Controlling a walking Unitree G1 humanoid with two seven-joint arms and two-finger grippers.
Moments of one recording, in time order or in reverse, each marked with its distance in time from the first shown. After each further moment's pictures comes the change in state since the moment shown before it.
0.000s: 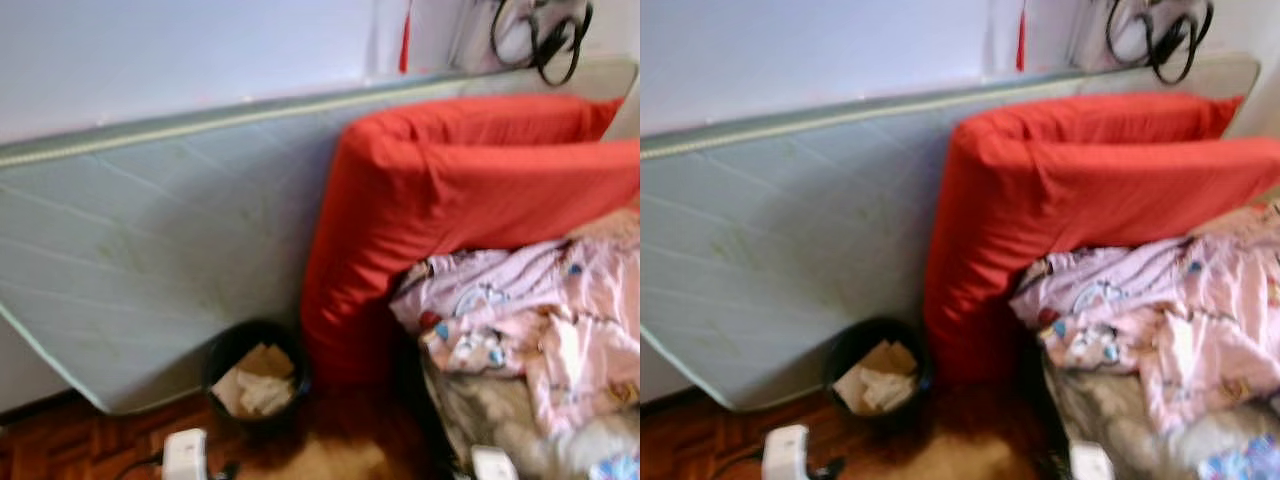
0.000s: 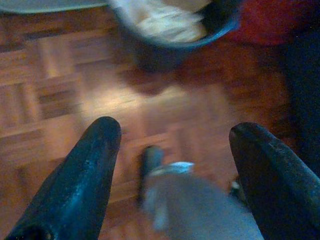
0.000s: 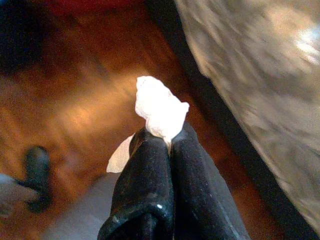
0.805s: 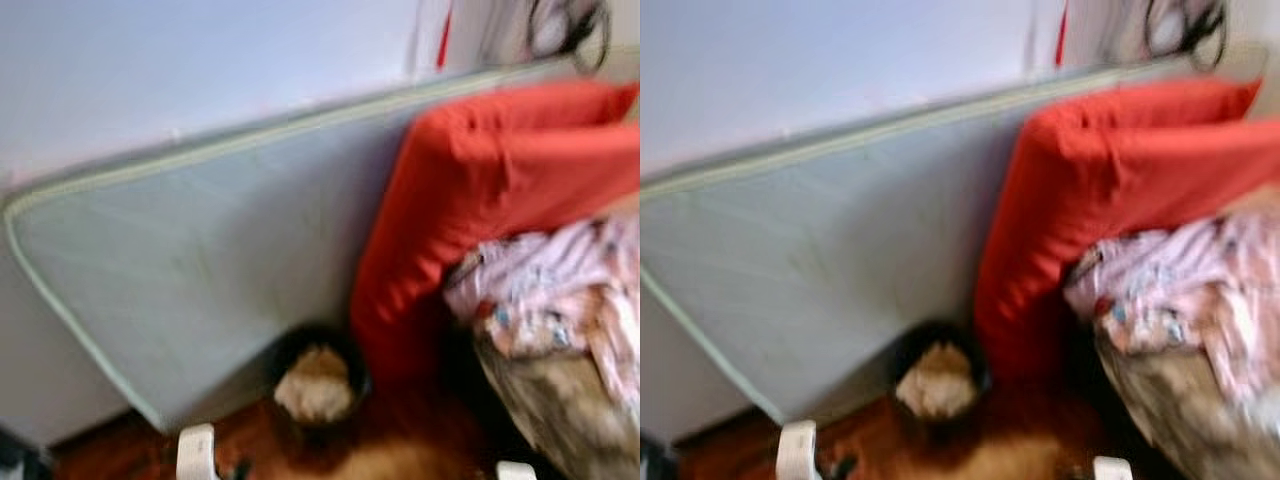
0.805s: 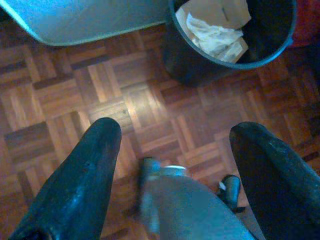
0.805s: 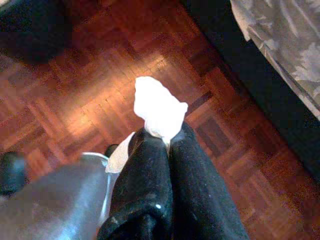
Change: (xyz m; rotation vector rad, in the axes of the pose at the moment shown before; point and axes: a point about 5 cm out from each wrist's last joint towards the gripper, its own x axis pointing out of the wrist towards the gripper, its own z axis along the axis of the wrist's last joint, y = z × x) left arm 0.004 -0.015 0.007 -0.008 -0.021 -0.038; right arm -0.008 -0.029 -0.014 -0.013 0.022 -0.065
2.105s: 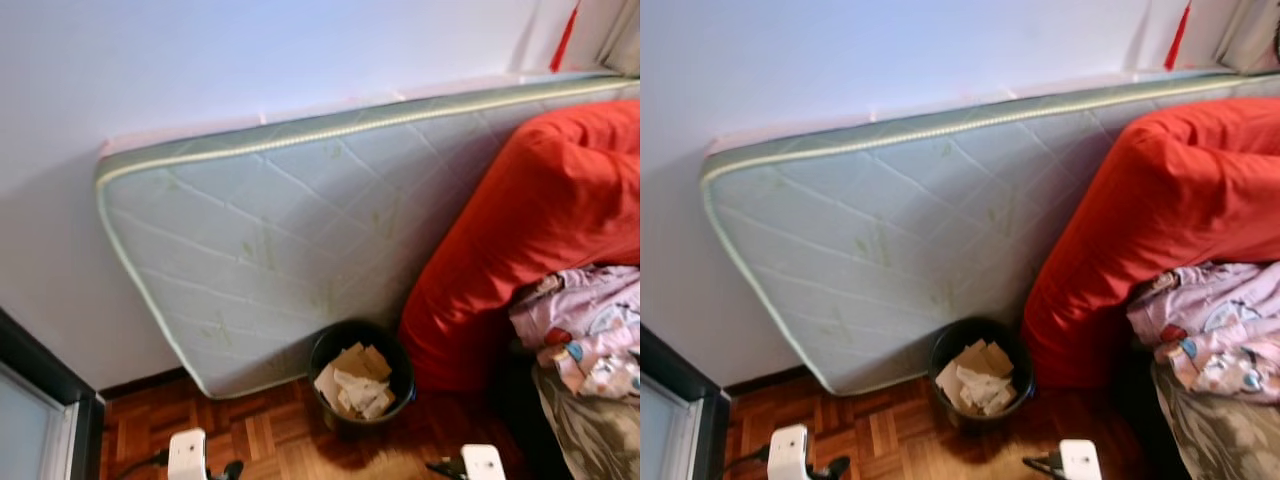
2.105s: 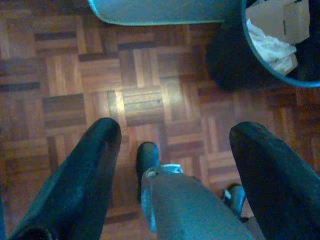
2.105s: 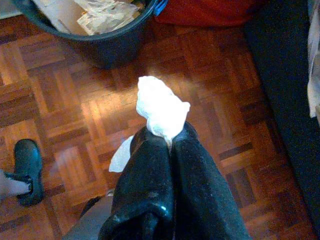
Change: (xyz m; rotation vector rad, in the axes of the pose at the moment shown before) left arm -0.003 0.008 -0.004 -0.010 0.010 0.023; right arm 0.006 0.029 0.016 -0.081 -0.046 0.072
